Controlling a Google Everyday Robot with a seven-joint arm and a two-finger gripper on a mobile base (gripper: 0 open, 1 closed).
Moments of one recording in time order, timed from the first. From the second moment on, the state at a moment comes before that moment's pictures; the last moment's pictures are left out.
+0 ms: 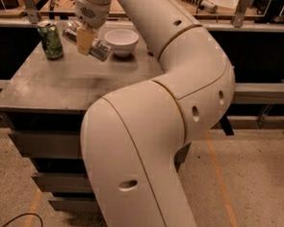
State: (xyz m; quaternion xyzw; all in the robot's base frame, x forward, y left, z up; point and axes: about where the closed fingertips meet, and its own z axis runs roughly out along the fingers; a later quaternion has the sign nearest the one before) arm 0.703 0.165 0.936 -0.66 0.73 0.07 0.17
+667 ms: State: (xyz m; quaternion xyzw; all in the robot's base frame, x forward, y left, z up) arm 0.694 0.158 0.872 -0.67 0.72 0.15 0.13
